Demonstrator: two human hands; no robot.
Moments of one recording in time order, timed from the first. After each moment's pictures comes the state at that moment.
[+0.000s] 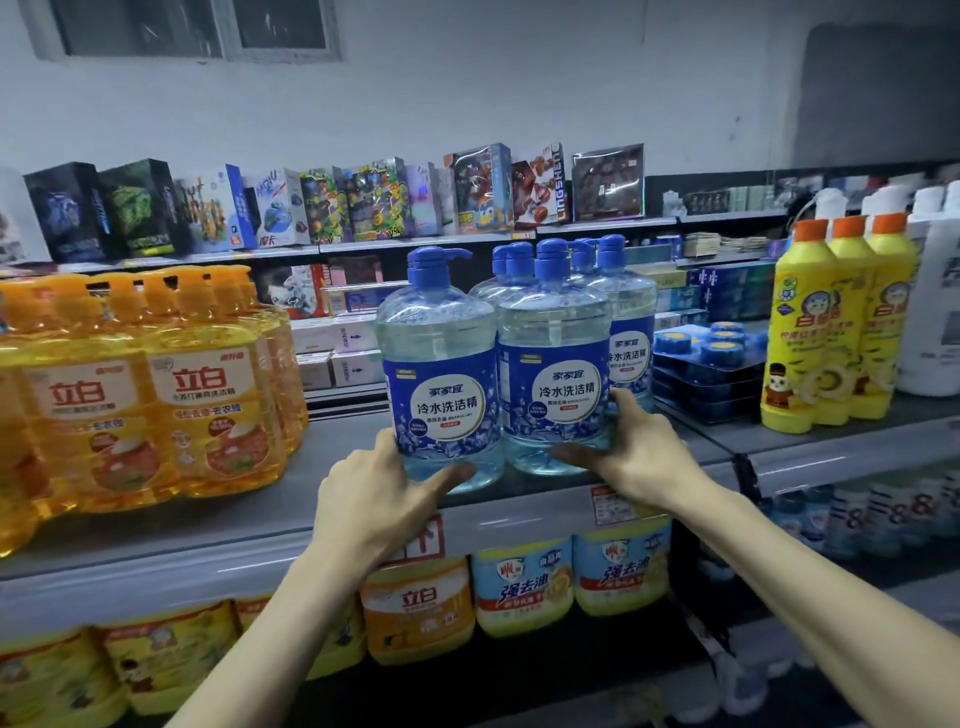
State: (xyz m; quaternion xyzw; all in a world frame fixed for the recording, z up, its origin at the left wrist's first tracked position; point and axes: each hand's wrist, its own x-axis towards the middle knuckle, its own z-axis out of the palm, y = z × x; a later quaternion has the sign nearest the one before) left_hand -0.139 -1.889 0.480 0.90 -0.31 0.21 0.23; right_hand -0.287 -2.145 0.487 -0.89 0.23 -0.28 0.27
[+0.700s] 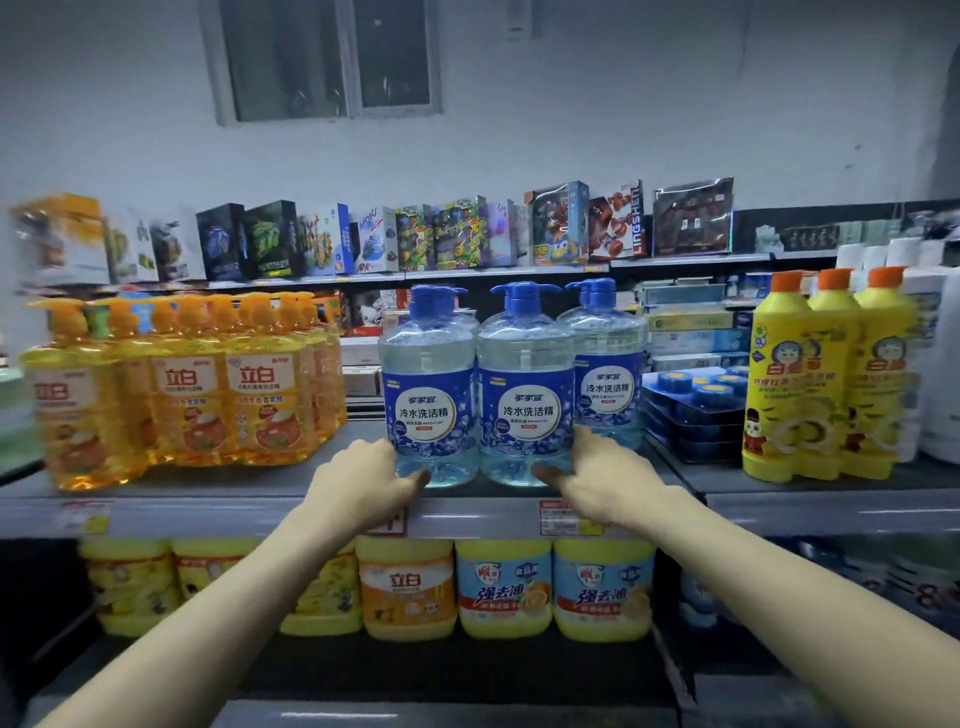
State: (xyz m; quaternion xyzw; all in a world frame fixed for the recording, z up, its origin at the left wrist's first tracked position) left_hand -0.211 -1.896 0.520 0.96 -0.21 0.14 0.11; right_hand -0.301 -2.171 0.500 -0.97 0.14 -0.16 0.13
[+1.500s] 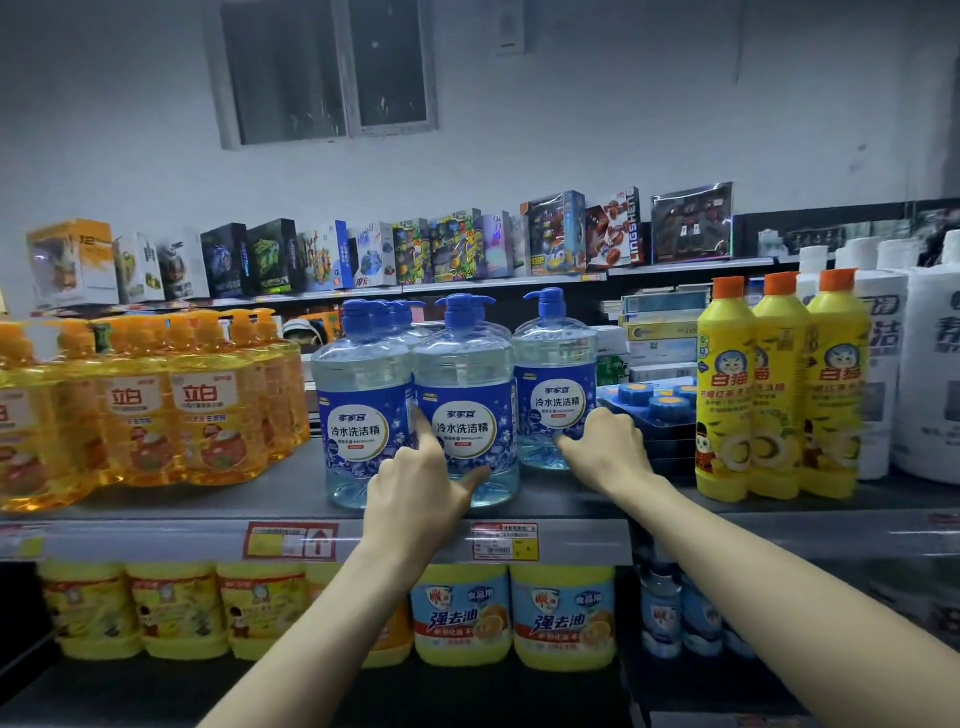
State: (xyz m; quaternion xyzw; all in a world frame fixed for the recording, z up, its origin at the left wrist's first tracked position) left_hand -0.251 -2.027 0.497 0.91 -0.19 0.31 0.21; right_hand -0.275 -2.262 0.509 -0.89 0.21 -0.30 0.26
